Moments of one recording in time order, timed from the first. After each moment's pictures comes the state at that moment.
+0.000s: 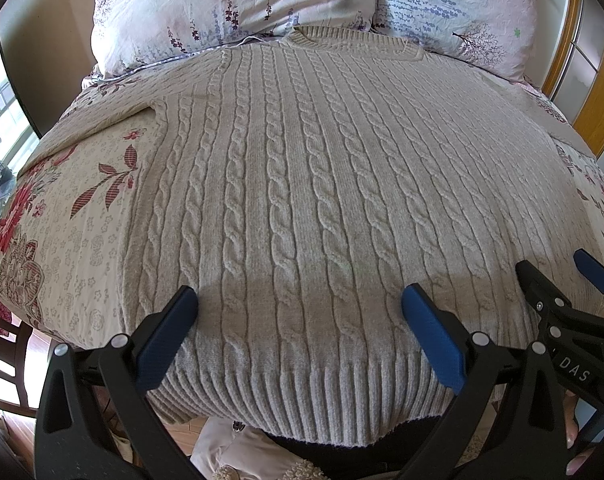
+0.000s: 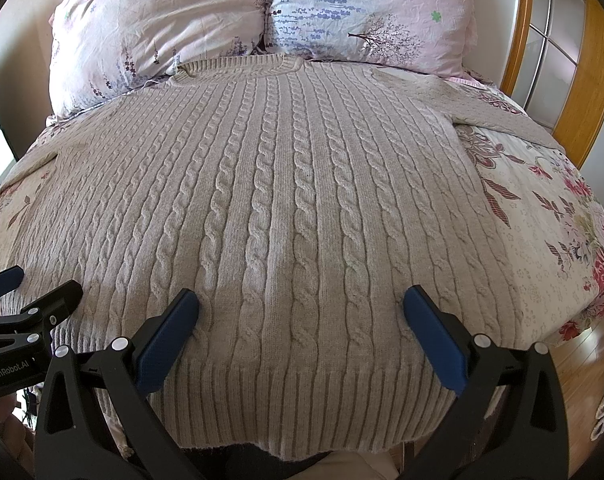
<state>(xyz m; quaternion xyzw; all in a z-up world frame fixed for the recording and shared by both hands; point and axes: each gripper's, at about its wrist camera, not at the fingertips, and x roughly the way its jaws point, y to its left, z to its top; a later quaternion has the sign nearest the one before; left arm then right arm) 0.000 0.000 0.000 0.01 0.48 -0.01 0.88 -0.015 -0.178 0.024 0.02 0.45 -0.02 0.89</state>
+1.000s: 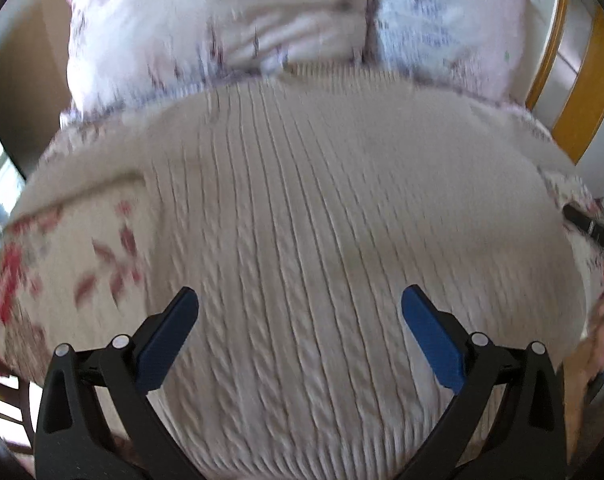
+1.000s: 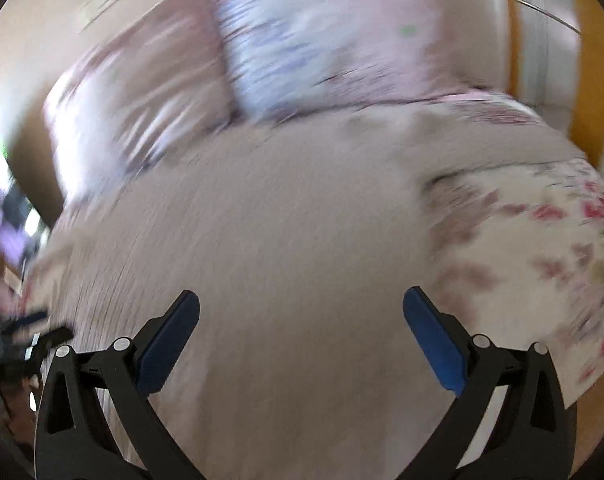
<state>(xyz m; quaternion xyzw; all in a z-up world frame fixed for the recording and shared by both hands) 0.057 0.022 0.039 0.02 0.45 -0.06 0.89 0.052 -0.307 0.072 0.16 0.39 0.00 0.91</state>
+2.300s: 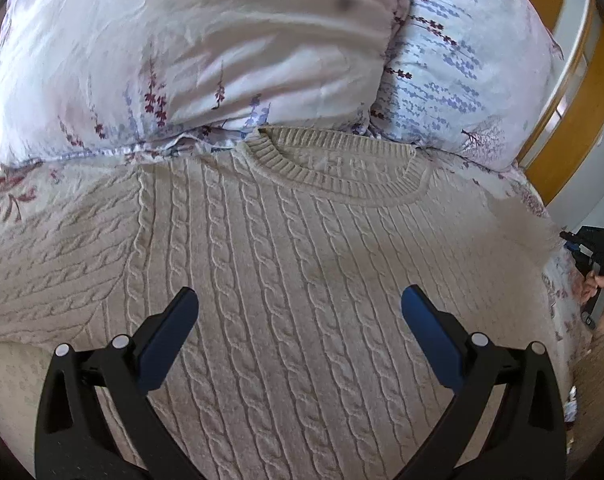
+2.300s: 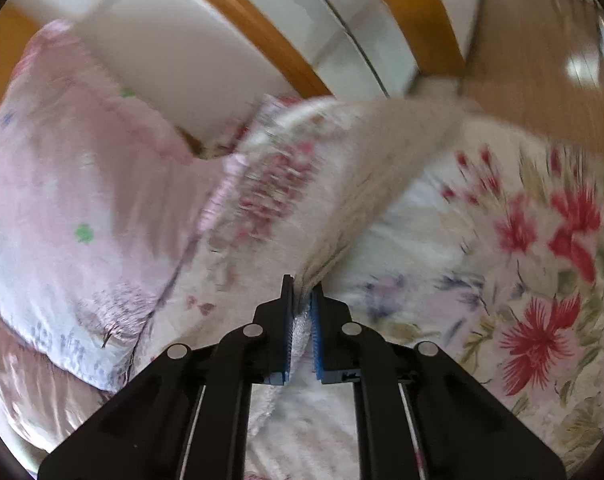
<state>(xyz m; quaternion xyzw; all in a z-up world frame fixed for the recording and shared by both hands) 0.212 0.029 0.034 -0.06 0.44 -0.13 0.88 0.171 -0.550 0.038 0.41 0.31 -0.21 0.83</state>
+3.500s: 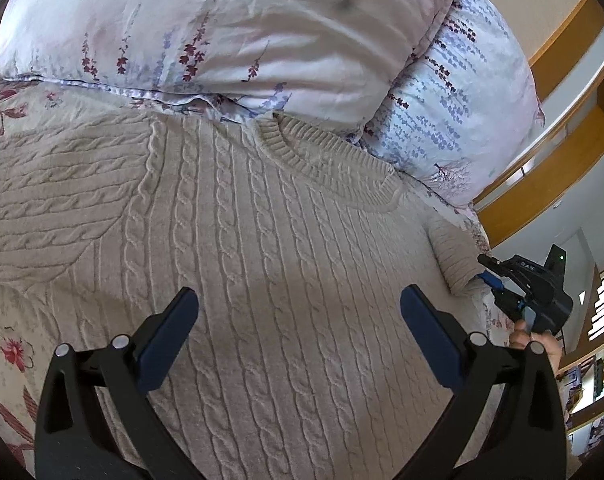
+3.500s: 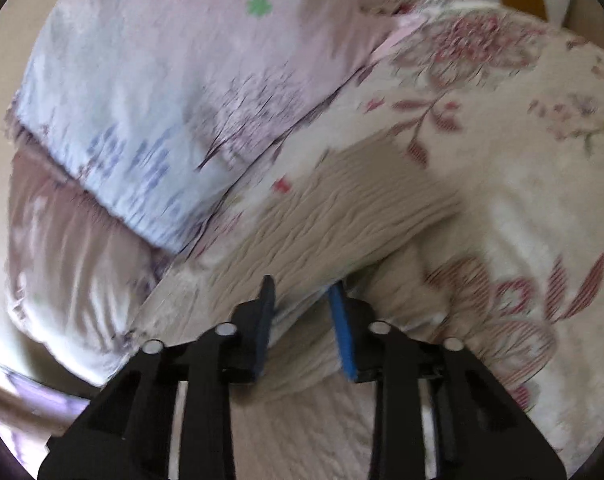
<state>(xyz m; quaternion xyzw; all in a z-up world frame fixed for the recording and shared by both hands) 0.196 0.076 0.025 -0.20 0.44 -0.18 0.85 0.205 -0.383 0.039 0.37 0.40 -0.09 0.83</state>
